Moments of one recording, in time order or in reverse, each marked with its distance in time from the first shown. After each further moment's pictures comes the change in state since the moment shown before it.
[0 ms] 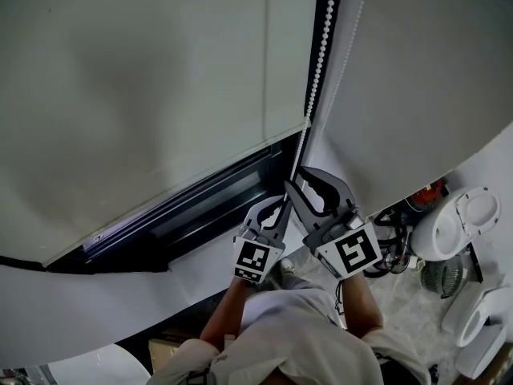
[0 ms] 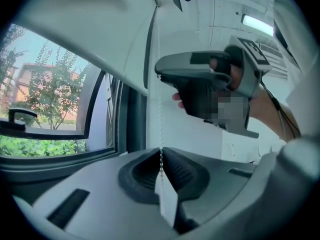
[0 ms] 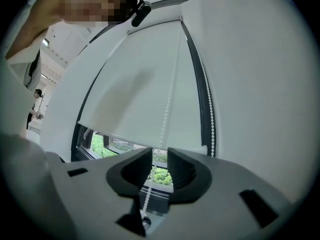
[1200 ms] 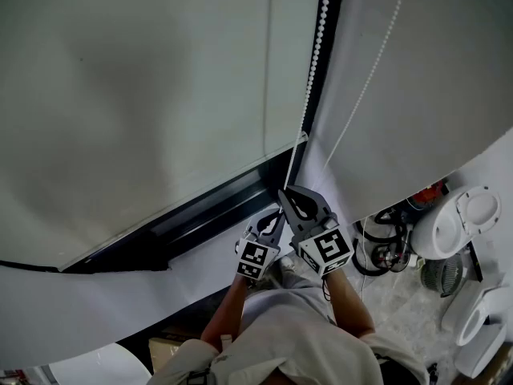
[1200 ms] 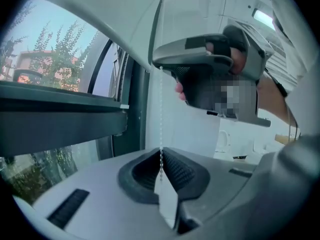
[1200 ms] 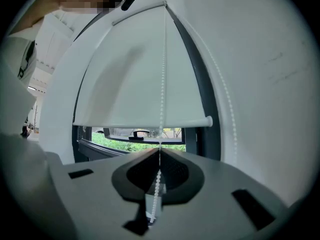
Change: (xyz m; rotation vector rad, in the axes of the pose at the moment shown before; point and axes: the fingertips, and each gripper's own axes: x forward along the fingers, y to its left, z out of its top) left arm -0.001 -0.005 -0.113 -0.069 0.176 -0.024; right arm 0.006 0.017 -0.105 0.157 0.138 -0.023
